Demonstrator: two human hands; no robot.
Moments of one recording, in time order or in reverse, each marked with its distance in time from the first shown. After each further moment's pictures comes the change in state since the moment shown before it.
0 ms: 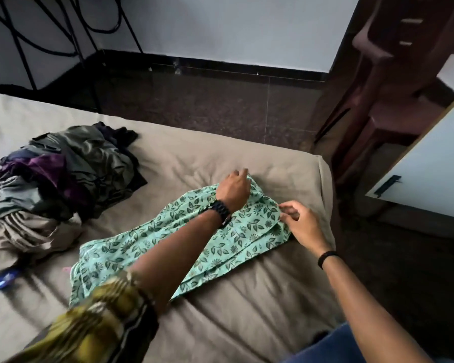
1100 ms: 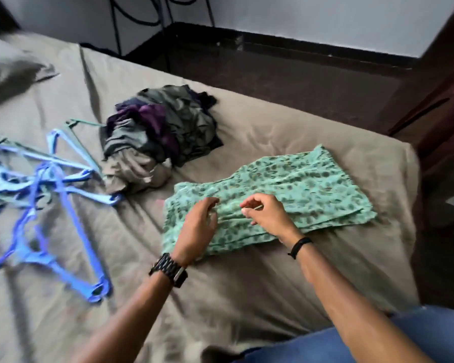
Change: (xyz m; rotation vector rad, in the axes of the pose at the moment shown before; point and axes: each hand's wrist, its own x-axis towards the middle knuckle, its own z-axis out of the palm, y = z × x) left_hand -0.256 -0.147 -0.063 -0.251 0.339 -0.267; right_hand -0.092 -0.144 0.151 0.153 -0.518 -0.031
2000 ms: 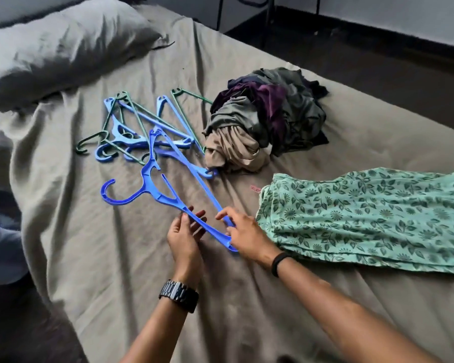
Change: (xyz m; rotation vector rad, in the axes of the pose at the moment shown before) left_hand -0.085 -0.079 -0.115 -1.027 0.875 -0.703; right_hand -0.011 -0.068 0.210 -0.217 -0.466 -0.259
